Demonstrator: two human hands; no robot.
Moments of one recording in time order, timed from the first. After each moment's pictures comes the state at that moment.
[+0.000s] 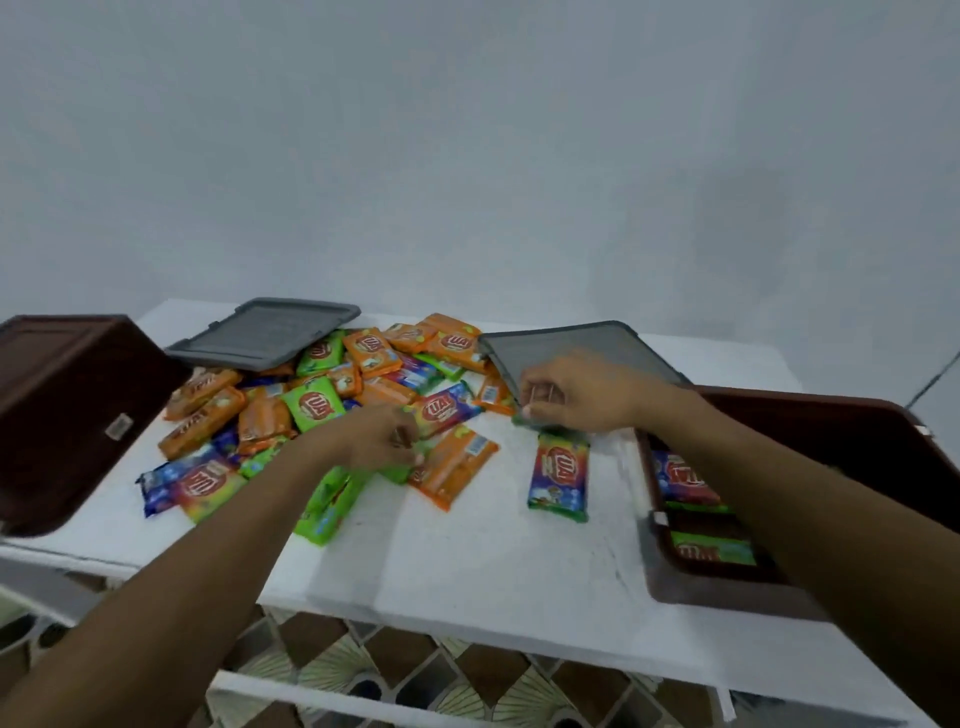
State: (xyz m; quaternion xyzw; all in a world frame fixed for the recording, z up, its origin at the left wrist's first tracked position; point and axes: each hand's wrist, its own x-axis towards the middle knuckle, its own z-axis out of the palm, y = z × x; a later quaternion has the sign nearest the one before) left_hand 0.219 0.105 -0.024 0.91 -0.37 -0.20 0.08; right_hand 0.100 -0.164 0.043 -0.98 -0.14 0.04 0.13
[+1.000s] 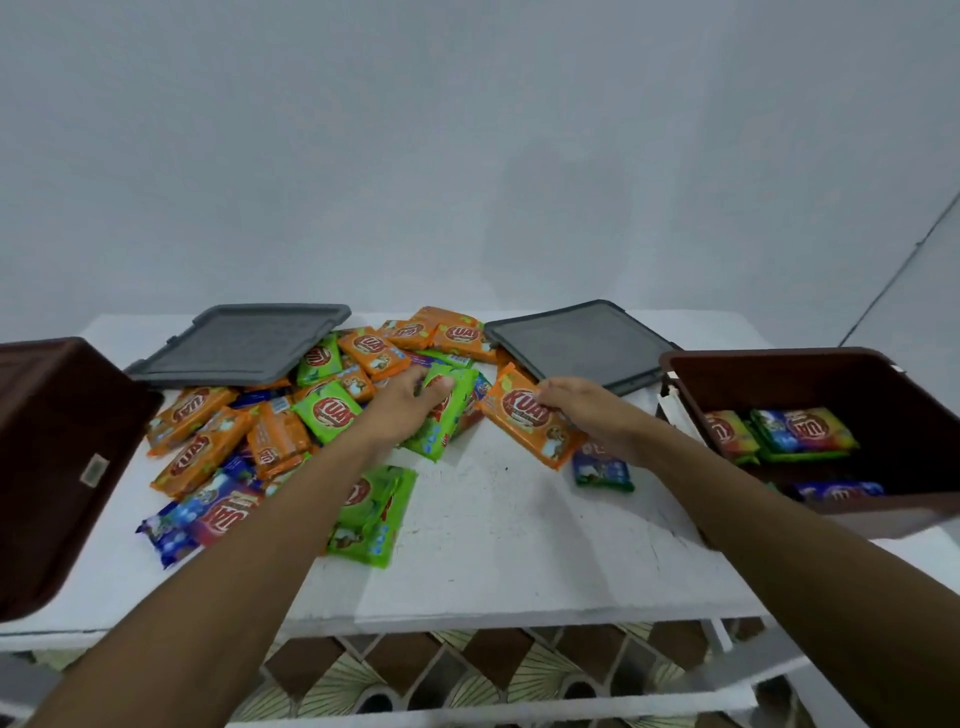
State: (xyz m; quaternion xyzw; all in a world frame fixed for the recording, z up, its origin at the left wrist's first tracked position) left_hand 0.238 0.116 -0.025 0.78 -0.23 -0.25 0.52; right_hand 0.097 -0.078 -0.002 -0.80 0.21 0.06 0.56
